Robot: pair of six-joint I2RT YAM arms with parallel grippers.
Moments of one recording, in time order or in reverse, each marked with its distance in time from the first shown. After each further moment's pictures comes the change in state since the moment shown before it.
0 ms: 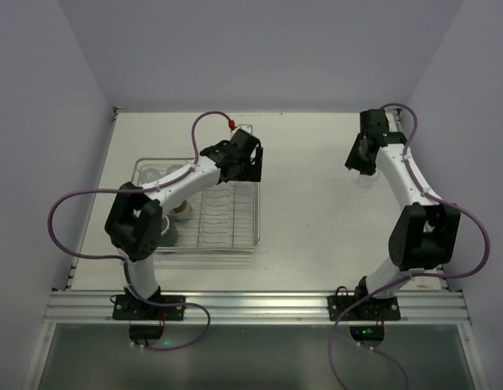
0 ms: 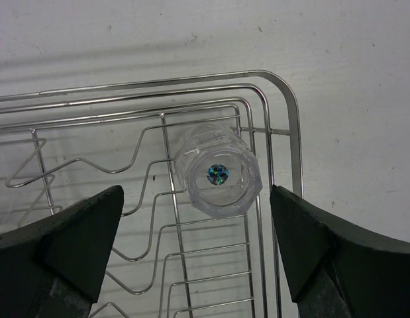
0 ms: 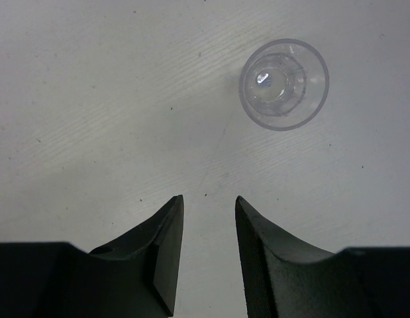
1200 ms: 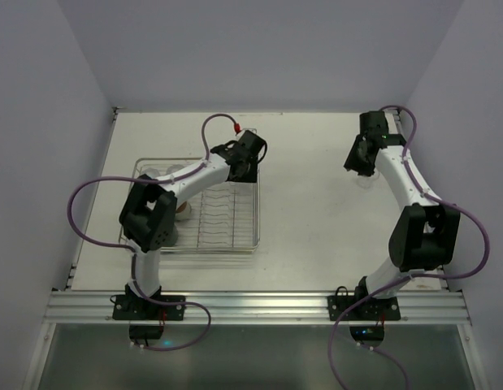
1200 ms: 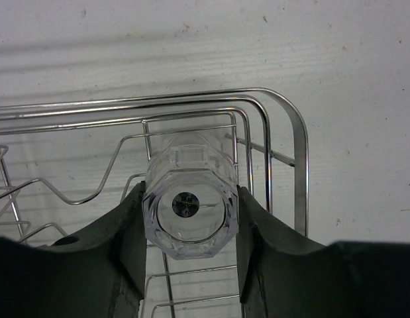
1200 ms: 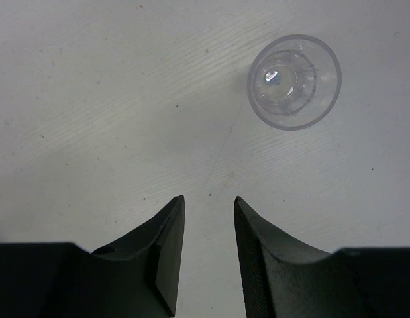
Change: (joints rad) left arm -0.001 0.135 0.082 -0.025 0.009 -0.041; right arm 0.000 -0.006 -0.033 0.027 -0.026 -0.002
